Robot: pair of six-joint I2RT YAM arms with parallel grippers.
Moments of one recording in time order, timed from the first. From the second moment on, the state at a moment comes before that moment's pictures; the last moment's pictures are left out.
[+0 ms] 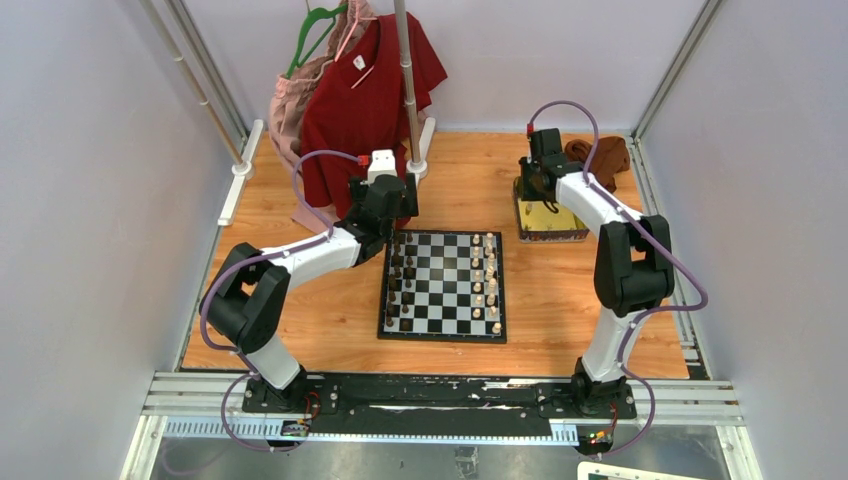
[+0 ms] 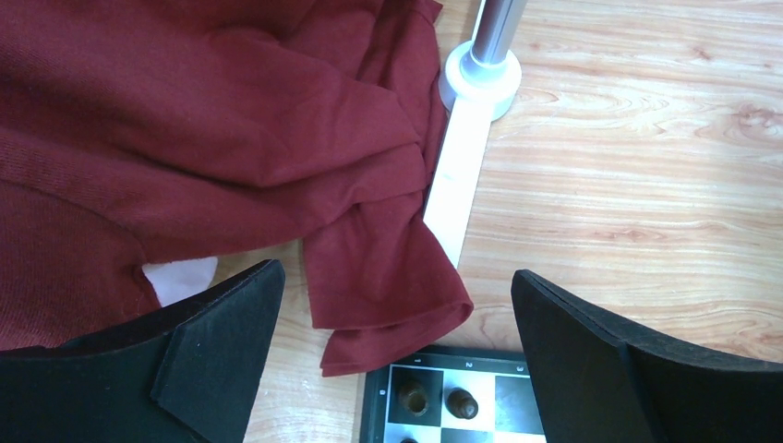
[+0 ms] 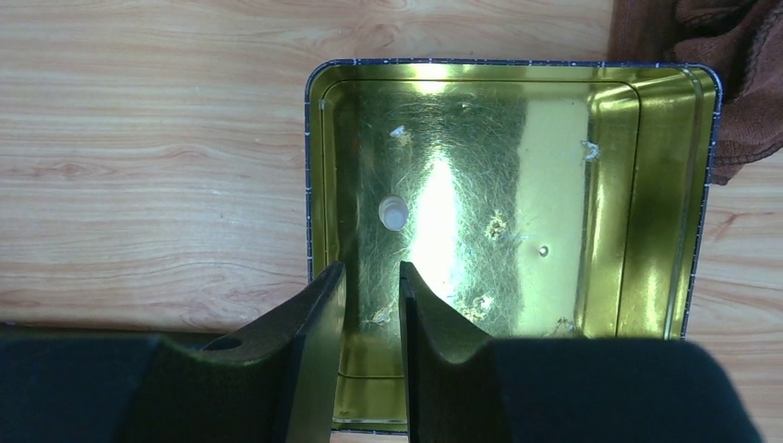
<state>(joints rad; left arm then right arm) -0.60 1.64 0.99 0.23 -0.59 -0.32 0.21 1.85 1.41 -0.41 0.15 0.09</state>
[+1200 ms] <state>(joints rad) -0.60 1.65 0.98 0.25 -0.59 -0.32 0.17 2.02 1.47 -0.40 0.13 0.09</state>
